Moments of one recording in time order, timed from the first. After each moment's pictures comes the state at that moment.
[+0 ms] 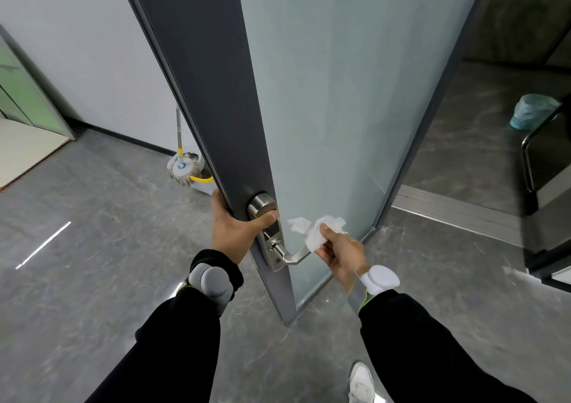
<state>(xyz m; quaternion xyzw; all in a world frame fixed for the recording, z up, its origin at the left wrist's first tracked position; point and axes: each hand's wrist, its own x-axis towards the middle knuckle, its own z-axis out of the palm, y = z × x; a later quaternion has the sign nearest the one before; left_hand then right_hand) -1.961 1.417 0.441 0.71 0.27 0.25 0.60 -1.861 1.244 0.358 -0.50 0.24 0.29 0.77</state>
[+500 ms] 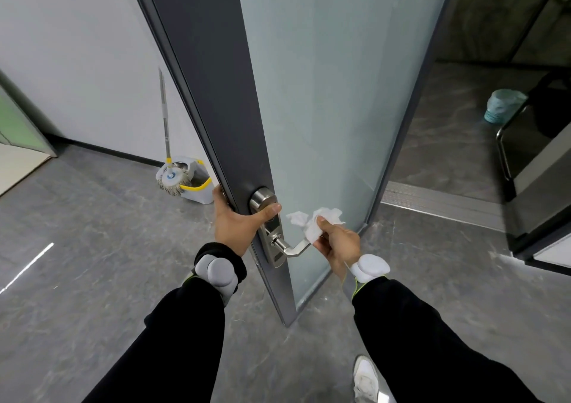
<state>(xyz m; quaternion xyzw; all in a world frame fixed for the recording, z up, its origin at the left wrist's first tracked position) -1.962 1.420 0.443 0.72 0.24 0.26 0.59 -1.878 1.248 0.361 -0.50 0.22 0.24 0.80</state>
